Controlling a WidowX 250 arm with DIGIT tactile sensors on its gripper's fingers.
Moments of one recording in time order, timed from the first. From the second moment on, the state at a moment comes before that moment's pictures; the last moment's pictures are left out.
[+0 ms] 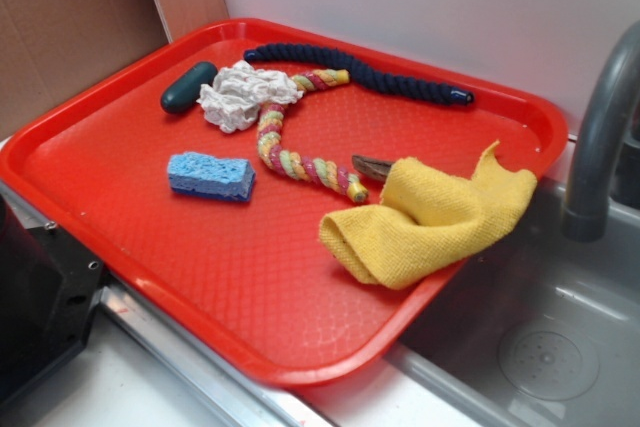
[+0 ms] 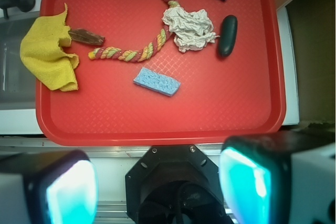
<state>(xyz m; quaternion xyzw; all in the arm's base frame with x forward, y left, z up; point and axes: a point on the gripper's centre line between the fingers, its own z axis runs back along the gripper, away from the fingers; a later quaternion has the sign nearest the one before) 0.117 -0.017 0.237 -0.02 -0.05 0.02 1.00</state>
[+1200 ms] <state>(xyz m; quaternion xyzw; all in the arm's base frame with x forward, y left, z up) 0.193 -0.048 0.057 0.02 -0.04 -0.30 0.95</state>
